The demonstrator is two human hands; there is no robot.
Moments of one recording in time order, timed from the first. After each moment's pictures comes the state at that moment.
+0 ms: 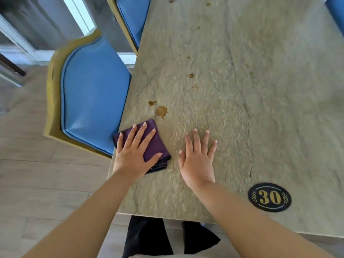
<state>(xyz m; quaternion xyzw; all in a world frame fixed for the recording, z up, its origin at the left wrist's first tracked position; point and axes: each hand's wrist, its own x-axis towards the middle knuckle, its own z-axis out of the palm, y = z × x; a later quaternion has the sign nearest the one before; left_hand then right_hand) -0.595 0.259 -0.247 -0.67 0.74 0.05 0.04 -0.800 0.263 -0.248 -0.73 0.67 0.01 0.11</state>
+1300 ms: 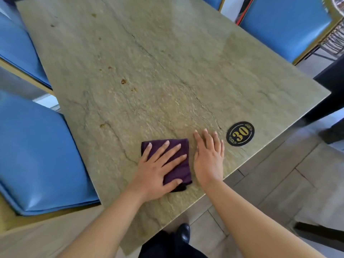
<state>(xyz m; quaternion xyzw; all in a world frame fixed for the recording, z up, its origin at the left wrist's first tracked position) -0.627 0.250 -0.252 -0.19 0.98 0.07 -0.01 -0.798 0.338 -0.247 -0.40 0.90 -0.15 0.09</state>
